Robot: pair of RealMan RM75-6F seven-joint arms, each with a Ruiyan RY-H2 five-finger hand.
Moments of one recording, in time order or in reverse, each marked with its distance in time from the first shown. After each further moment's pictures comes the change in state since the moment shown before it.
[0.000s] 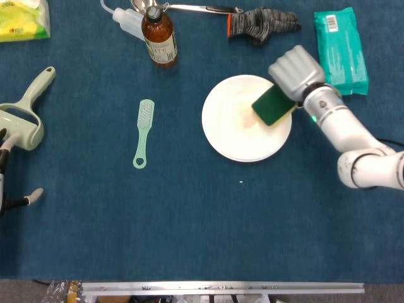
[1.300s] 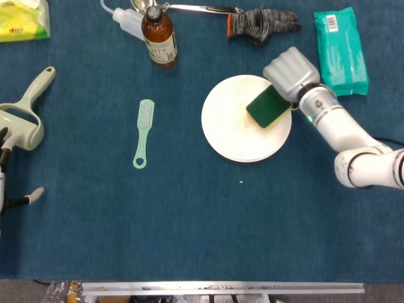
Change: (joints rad) left arm -0.004 0.008 -0.001 -0.020 -0.004 0.003 0.025; right arm 0.027 -0.012 -0.013 0.010 -0.009 -0.024 0.058
